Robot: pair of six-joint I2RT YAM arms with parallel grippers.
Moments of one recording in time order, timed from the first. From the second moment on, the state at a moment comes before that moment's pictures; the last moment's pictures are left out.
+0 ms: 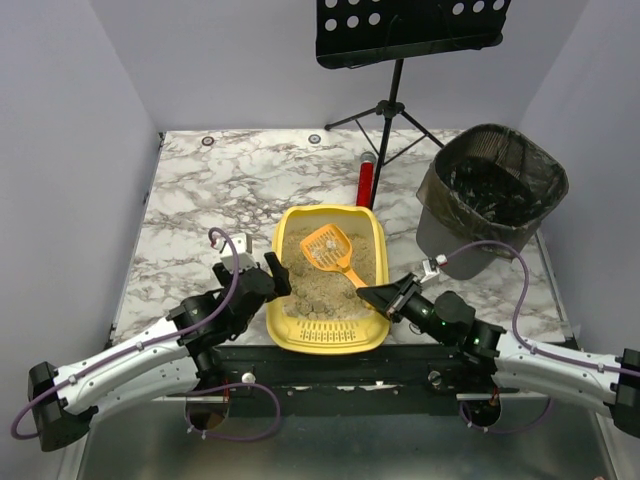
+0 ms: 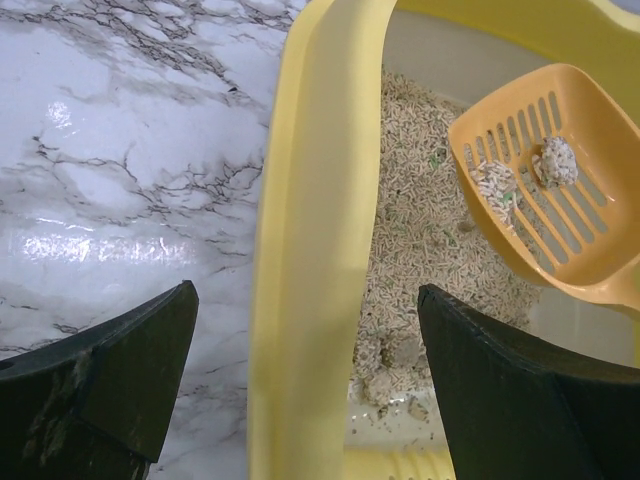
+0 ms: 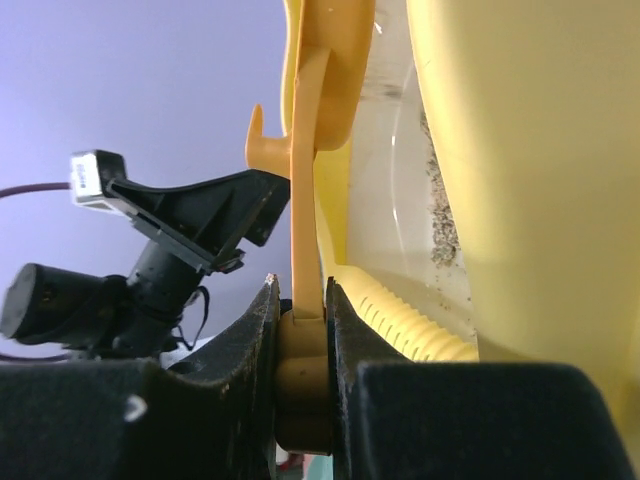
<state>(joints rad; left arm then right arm) -1.01 0.66 0.57 -0.55 -0.72 -0.89 1.06 0.61 0.11 0.41 0.25 1.38</state>
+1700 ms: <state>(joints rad) -1.00 0.77 0.54 -0.48 -0.66 -0.86 1.06 0.61 0.28 0.10 0.26 1.25</state>
